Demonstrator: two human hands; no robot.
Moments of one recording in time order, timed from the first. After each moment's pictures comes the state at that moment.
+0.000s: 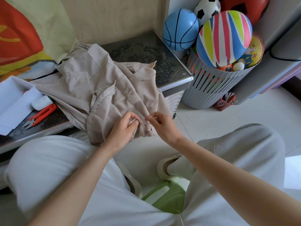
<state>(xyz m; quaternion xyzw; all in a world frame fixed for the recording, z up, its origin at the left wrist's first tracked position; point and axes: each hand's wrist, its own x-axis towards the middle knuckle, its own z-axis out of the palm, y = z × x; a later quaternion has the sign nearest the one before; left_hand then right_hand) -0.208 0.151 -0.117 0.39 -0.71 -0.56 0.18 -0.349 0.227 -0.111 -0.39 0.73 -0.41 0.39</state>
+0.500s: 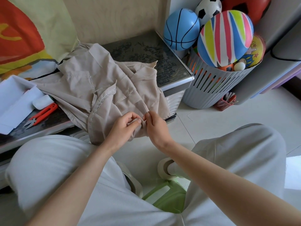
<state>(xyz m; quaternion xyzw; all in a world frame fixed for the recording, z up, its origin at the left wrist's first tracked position) -0.208 0.152 -0.109 0.39 -0.69 -0.57 0.18 -0.320 0.218 -0.114 -0.38 0.75 -0.41 0.34</state>
